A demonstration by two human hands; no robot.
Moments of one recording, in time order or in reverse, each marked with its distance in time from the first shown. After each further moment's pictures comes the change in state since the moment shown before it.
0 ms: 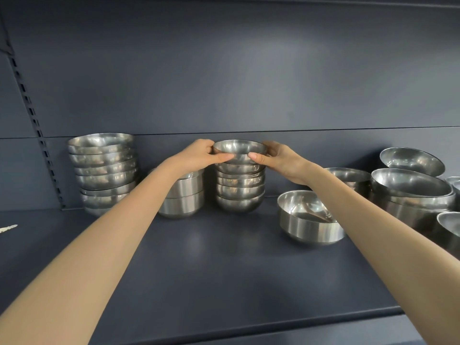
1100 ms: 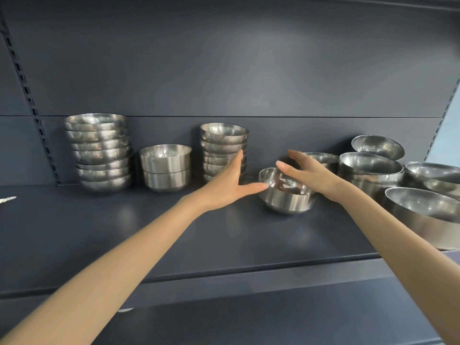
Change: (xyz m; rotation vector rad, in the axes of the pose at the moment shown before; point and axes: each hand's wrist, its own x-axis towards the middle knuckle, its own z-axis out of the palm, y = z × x) left_hand -0.085 0.030 0.111 -0.004 -0.139 0.136; right_hand -0.117 0.021 -0.043 -0.286 0.118 0.100
